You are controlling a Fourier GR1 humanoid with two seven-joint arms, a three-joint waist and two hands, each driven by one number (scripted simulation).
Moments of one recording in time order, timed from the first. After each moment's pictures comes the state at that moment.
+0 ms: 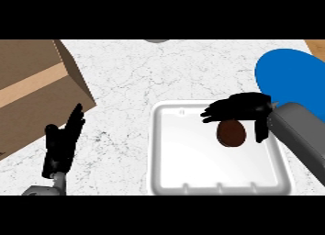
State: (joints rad) left arm -0.02 0.19 -0.11 -1.47 0.01 0.22 0.21; right arm -0.79 -0.54 0.78 -0.79 0.69 0.28 -0.94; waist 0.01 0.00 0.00
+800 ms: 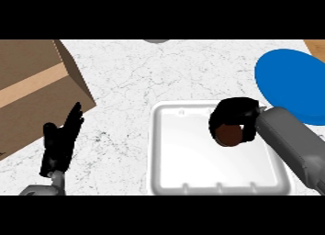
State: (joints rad) left arm -0.03 0.18 -0.08 -1.48 -0.01 0.19 0.23; right arm -0.77 -0.44 0.72 -0.70 0.81 0.19 -0.99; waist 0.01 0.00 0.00
